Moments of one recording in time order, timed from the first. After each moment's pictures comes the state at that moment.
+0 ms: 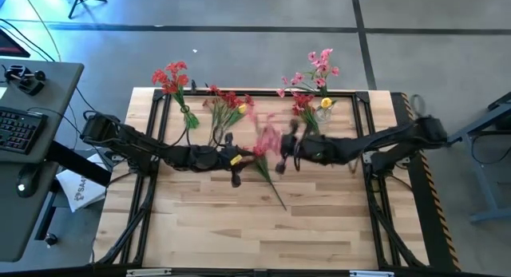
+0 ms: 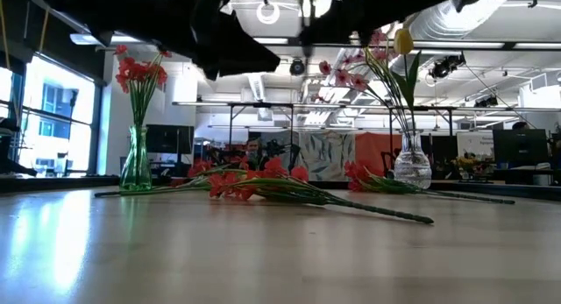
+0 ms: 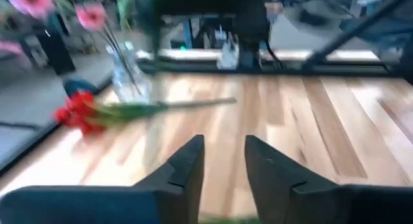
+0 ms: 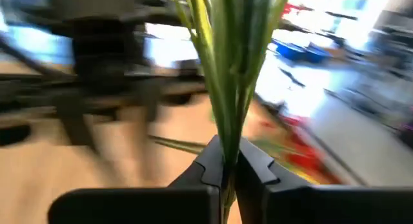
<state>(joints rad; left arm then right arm) -0.15 1.49 0.64 0.60 -0.37 -0.02 0.09 1.40 0.84 0.34 0.46 -0.09</state>
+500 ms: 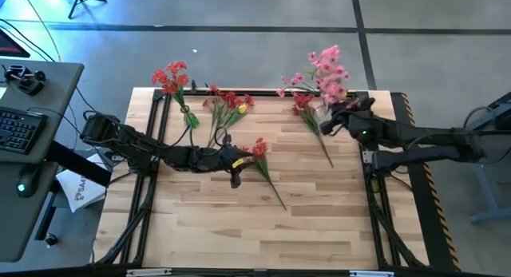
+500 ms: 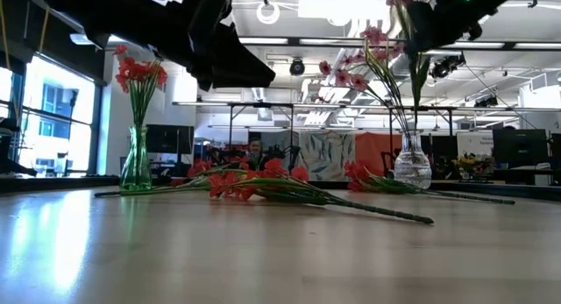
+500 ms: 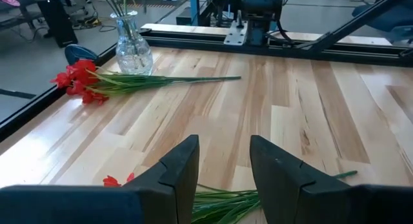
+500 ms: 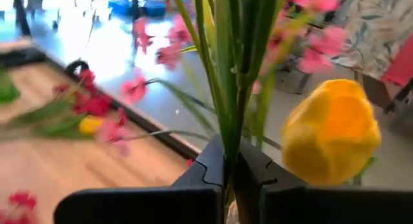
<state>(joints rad) -0.16 1.49 0.64 0.51 -0.40 -0.10 -0.11 0.78 0.72 -0.32 0.90 0.11</state>
